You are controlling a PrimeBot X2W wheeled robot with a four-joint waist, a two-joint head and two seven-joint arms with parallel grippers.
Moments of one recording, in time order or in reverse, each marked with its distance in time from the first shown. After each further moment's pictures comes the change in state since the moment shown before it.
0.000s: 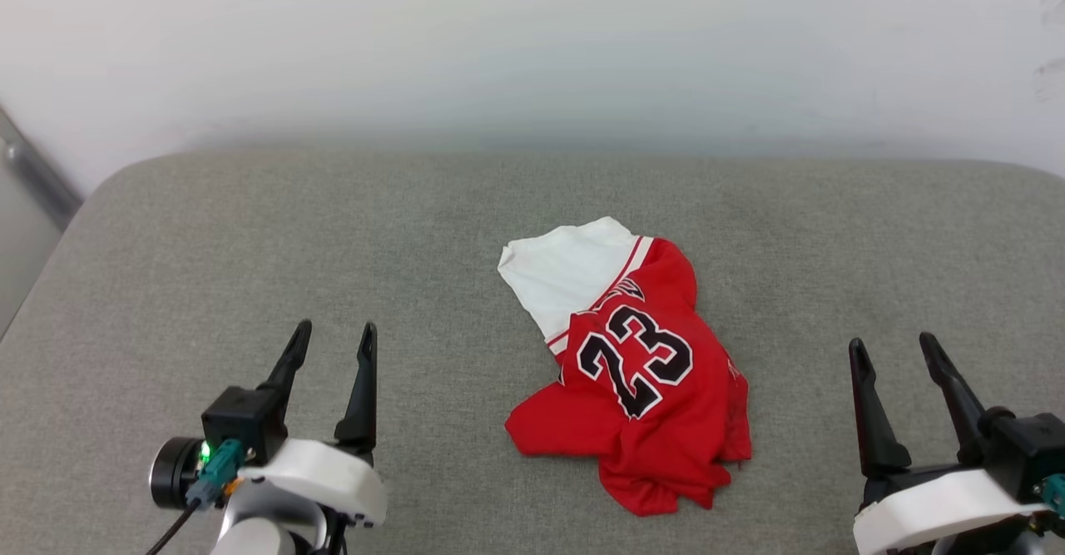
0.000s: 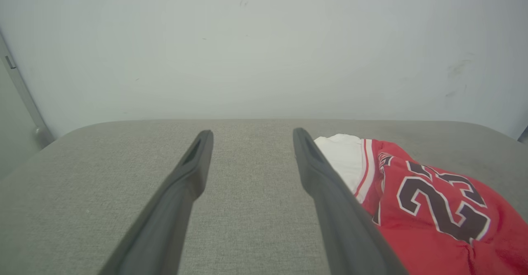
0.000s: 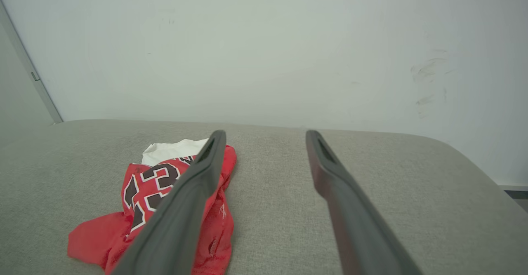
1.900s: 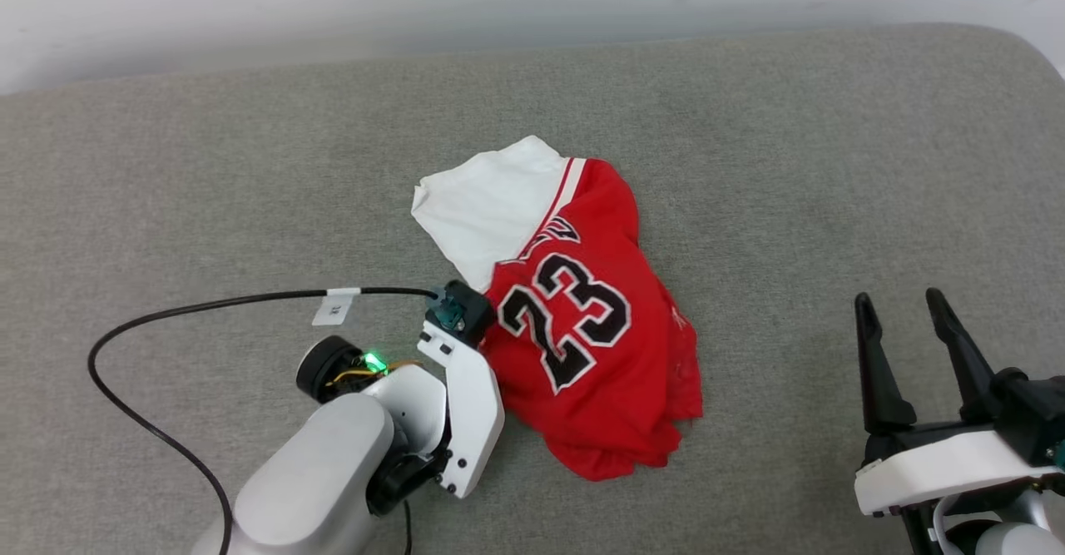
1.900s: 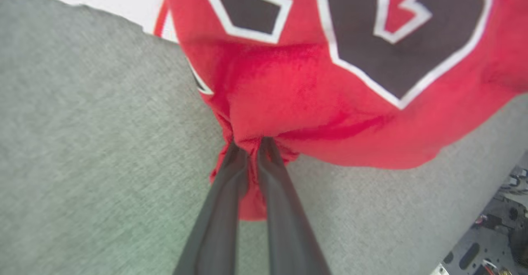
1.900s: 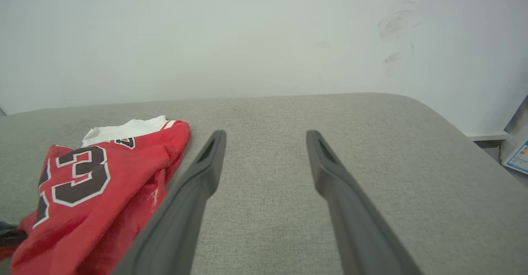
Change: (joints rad) left arm -0.385 0.000 -0.369 0.218 -0.106 -0.210 0.847; right arm -0.082 0.000 0.001 0.035 0.029 0.000 -0.027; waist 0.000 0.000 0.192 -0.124
